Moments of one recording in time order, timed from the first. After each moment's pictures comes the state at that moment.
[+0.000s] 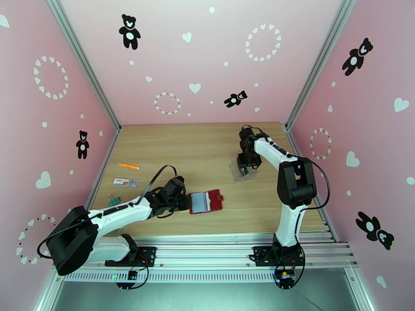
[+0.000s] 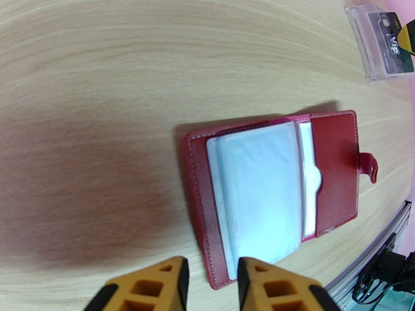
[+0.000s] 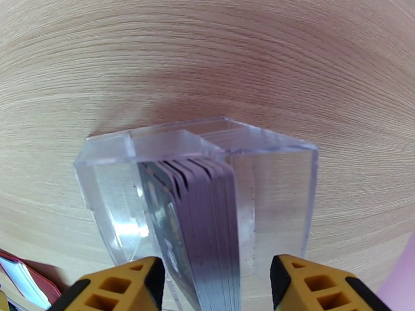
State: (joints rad) left arm -0.77 1.31 0.59 -0.26 0.07 -0.82; right arm 0.25 1.96 1.55 -1.00 0.12 0.11
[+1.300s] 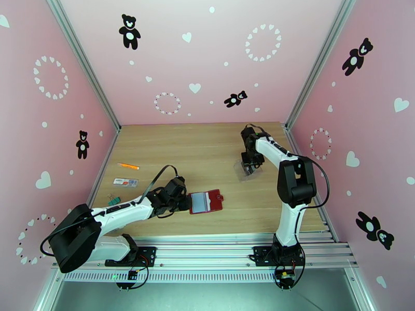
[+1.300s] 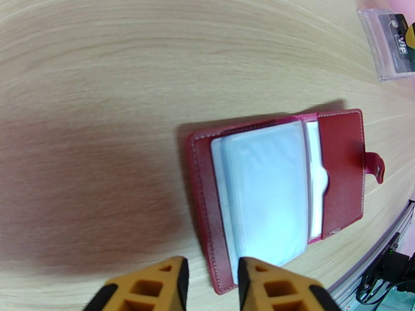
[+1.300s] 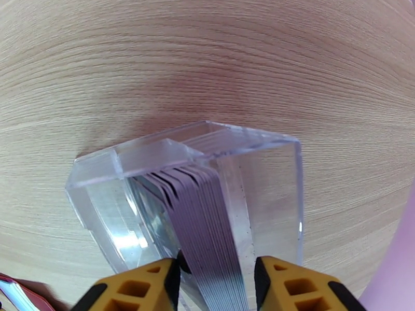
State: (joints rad) left arm -0.77 1.34 0.59 -0.25 0.07 -0.81; right arm 0.22 1.97 1.55 -1.00 0.19 0.16
